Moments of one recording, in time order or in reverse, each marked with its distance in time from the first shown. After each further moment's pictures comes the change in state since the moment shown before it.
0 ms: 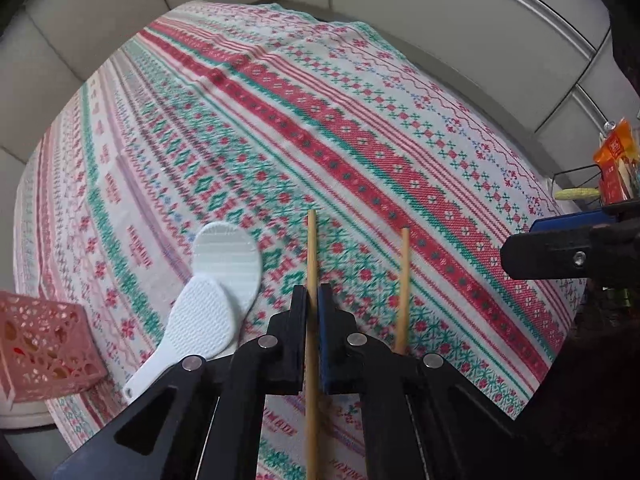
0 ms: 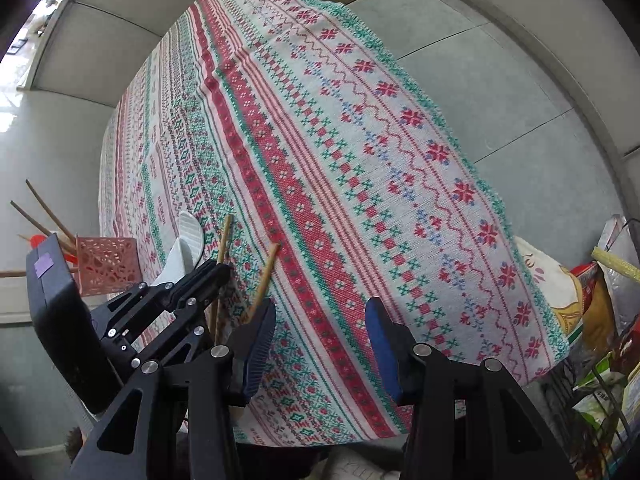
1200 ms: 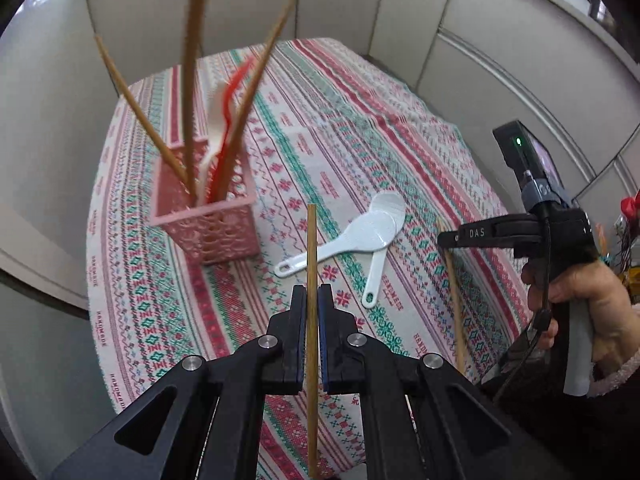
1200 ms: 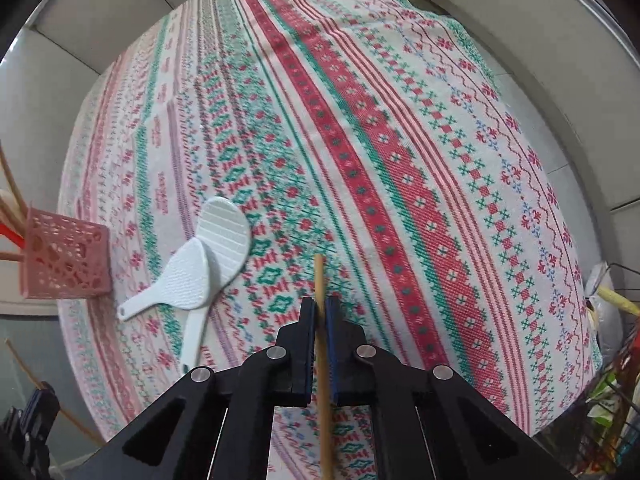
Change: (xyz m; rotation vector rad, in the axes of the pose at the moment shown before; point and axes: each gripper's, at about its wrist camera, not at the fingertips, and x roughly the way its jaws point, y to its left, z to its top) left arm -0.131 0.127 -0.128 -0.372 -0.202 -0.027; right arm 0.048 0.100 0.003 -0.114 -0.118 -0.179
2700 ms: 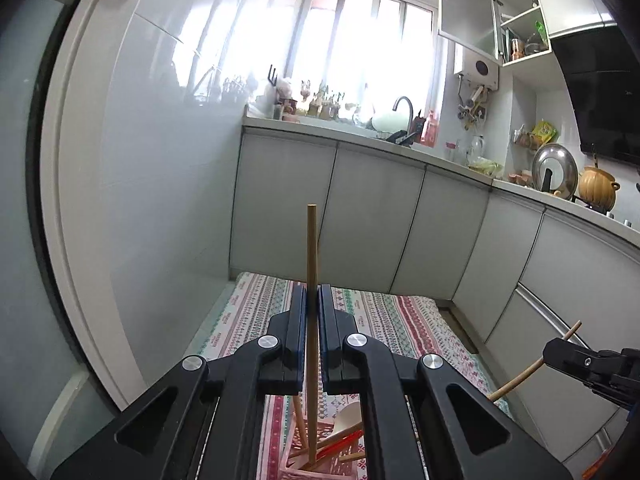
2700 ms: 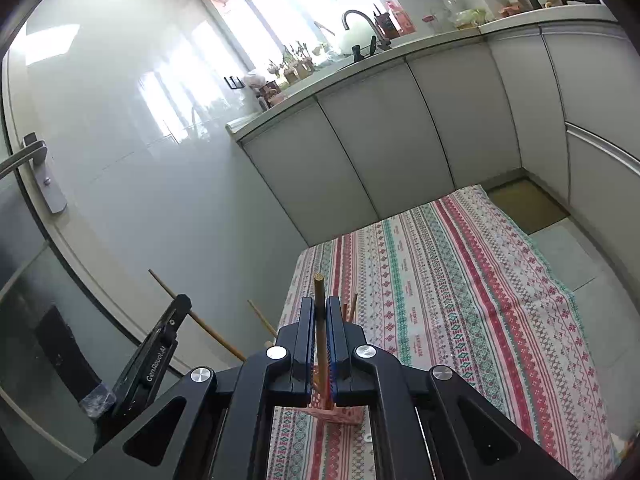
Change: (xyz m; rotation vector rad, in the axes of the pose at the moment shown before) left arm -0.110 0.079 0.069 -0.338 -0.787 0.267; right arm -0.218 0.126 -0.021 -0.251 -0.646 0.456
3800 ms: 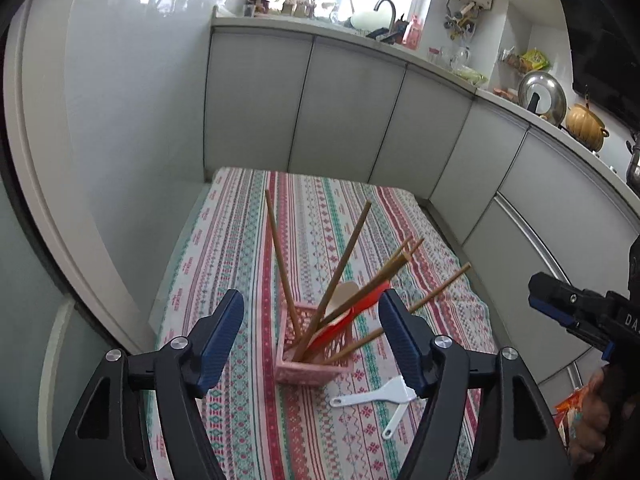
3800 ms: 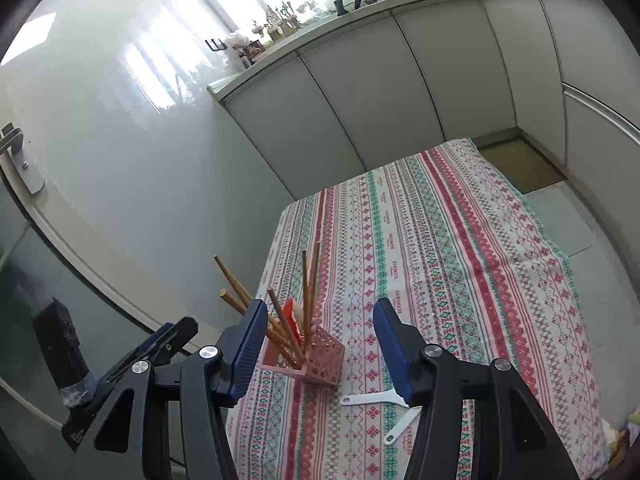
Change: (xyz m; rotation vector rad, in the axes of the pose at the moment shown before) left arm 0.003 0.003 -0.032 0.029 0.442 -0.100; right arm 0.000 -0.050 -0.014 0.039 0.167 -0.041
